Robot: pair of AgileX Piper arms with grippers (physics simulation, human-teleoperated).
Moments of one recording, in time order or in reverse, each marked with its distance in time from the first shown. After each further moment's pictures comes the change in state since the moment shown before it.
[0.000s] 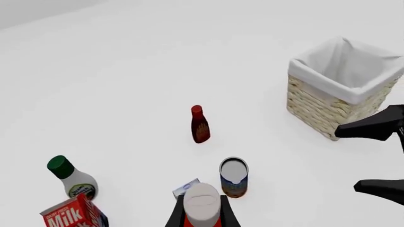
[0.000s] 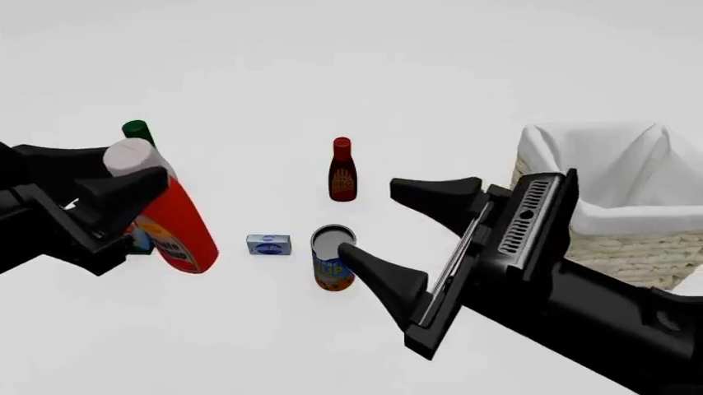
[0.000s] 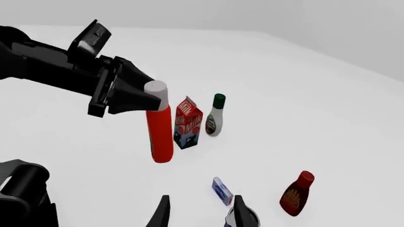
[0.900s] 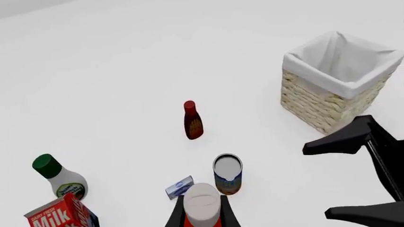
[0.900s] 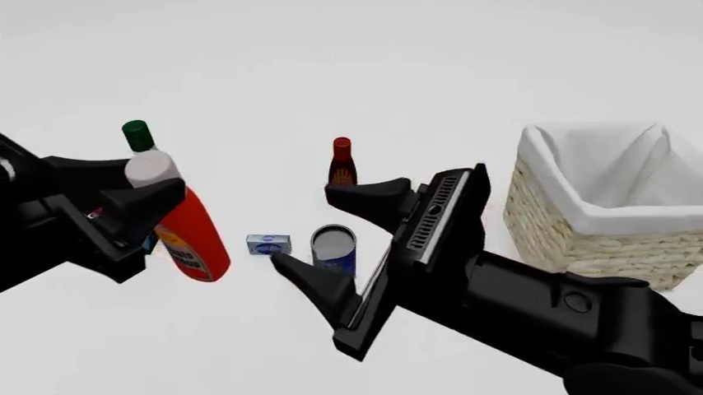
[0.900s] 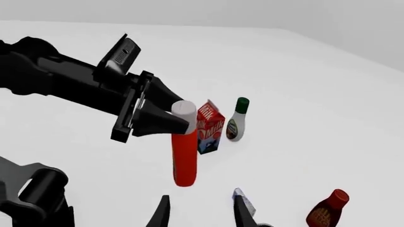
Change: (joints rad) left arm -0.026 0.020 0.037 -0.035 -0.015; right arm 0.083 0.175 -0.103 -0.045 0.011
